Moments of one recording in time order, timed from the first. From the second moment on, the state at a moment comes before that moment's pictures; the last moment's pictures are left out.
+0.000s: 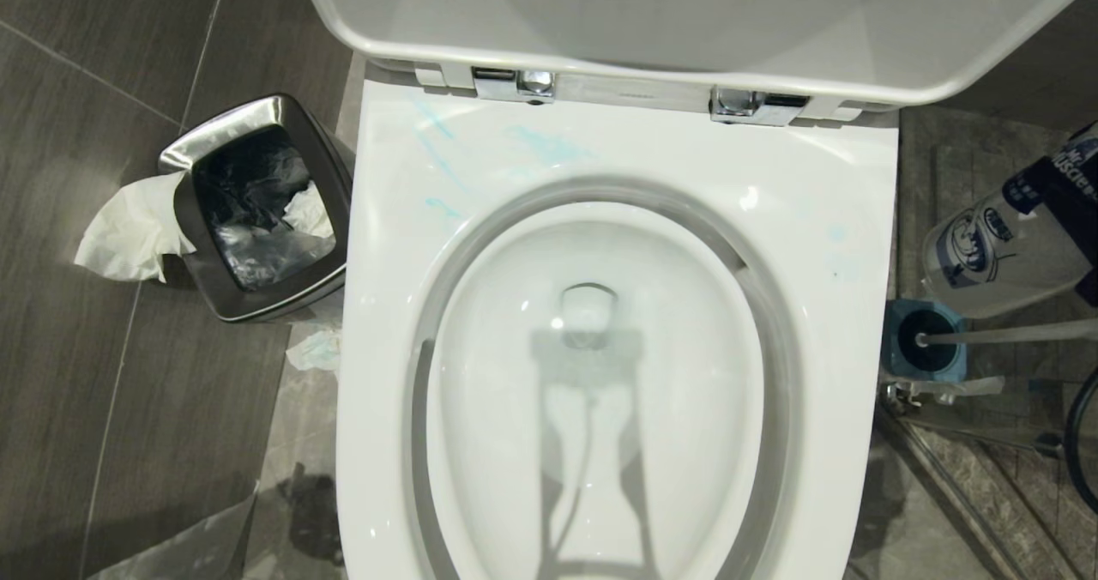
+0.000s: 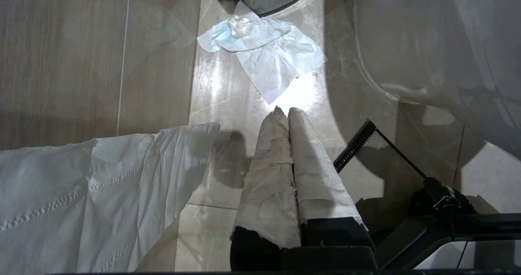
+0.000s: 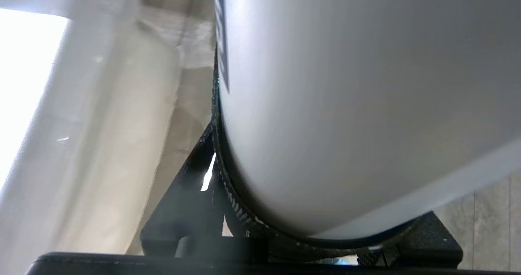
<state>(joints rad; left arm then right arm) 0.00 0.00 0.00 0.01 0.00 0.00 -0.03 1.17 -0.50 -0.94 -0.04 -0.06</state>
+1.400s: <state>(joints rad) 0.00 0.00 0.00 0.01 0.00 0.00 -0.02 0.74 -0.63 -0.28 0.03 -0.11</state>
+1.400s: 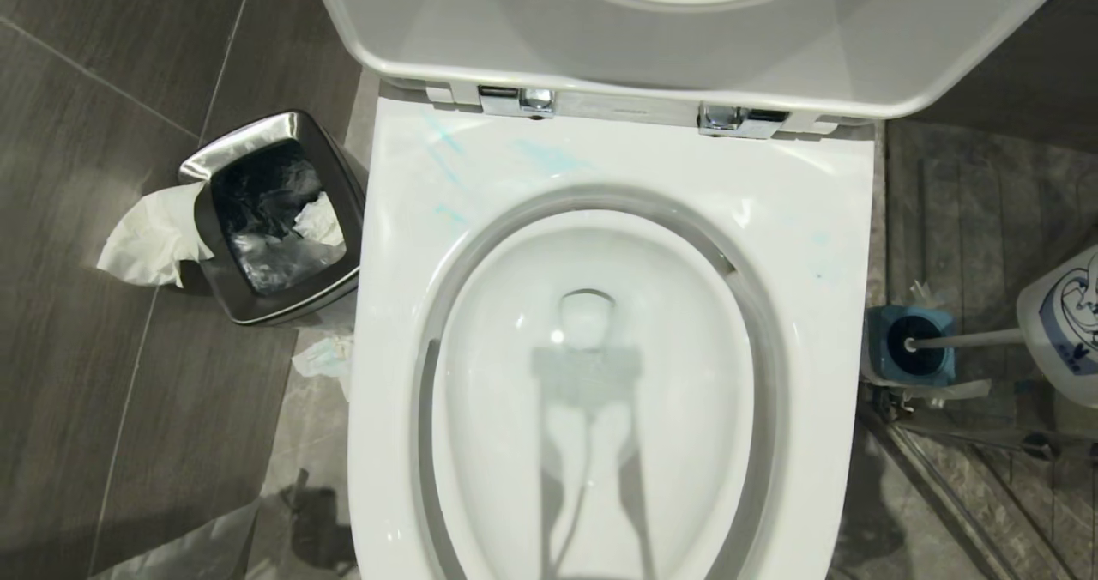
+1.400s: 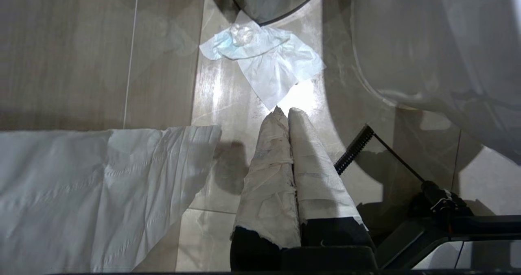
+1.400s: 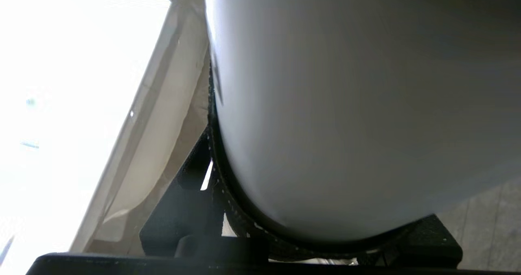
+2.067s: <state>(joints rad) 0.00 0.00 0.00 0.01 0.00 0.00 -0.02 0.74 -0.65 -0.28 0.03 -0.13</state>
